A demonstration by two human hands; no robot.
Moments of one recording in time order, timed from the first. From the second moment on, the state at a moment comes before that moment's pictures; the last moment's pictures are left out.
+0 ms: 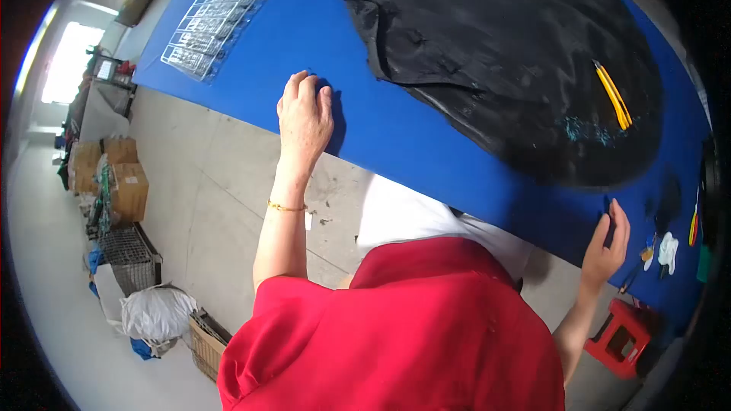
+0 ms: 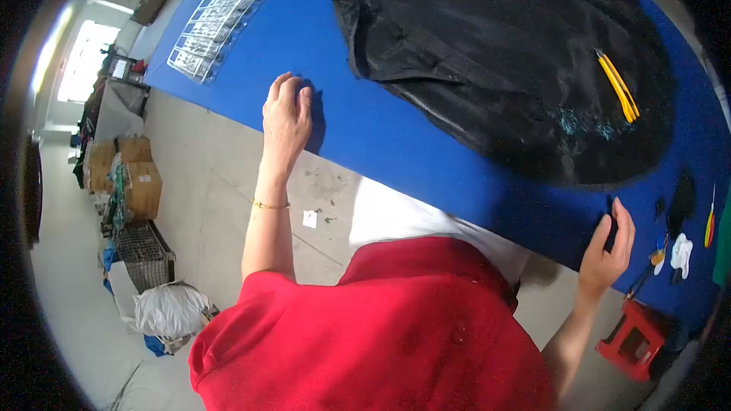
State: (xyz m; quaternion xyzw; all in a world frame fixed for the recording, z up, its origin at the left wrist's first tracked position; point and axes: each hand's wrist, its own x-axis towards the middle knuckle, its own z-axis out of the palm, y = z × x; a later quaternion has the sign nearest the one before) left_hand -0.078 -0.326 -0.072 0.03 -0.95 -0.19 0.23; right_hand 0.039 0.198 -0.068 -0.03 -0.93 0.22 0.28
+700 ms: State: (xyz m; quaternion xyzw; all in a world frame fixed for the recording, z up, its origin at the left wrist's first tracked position) left_hand -0.075 -0.344 -0.091 0.10 -0.90 -0.22 0.35; right_hand 0.039 0.205 -0.081 -0.05 -0.96 0.14 0.23
